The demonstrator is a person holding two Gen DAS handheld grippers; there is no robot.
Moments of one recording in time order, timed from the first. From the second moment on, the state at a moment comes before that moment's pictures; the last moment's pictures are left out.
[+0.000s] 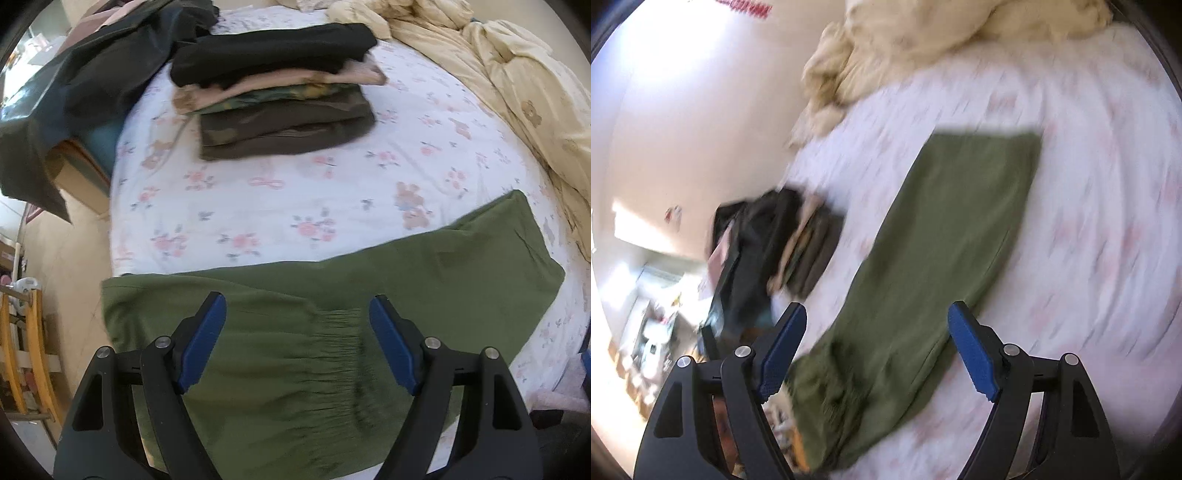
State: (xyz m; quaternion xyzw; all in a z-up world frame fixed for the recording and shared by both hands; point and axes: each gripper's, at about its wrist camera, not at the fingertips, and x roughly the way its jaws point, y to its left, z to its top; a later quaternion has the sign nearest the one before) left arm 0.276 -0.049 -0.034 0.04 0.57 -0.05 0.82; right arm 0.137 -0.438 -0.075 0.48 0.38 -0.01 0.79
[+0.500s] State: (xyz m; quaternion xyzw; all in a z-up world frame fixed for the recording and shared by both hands) left arm 0.290 -0.078 -0.064 0.01 0.60 -0.05 0.80; right arm 0.219 -0.544 -0.149 0.50 0.44 -0.14 0.74
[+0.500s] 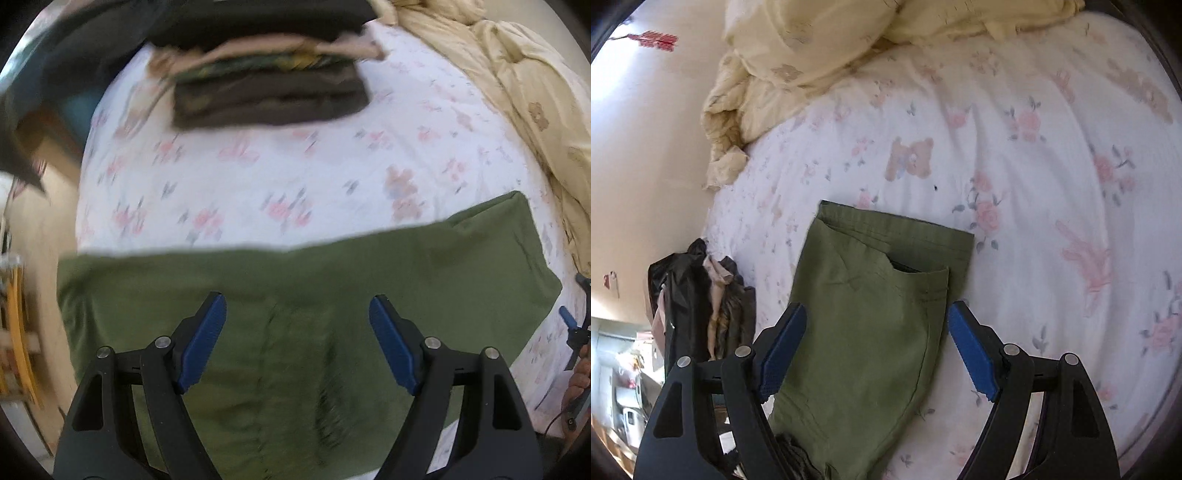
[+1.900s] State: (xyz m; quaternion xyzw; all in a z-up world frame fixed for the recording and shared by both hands) left arm 0.387 -0.461 -0.131 -0.02 0.69 -0.22 0.70; right arm 0.231 -0.546 -0.159 0.43 0.49 -0.18 0.74
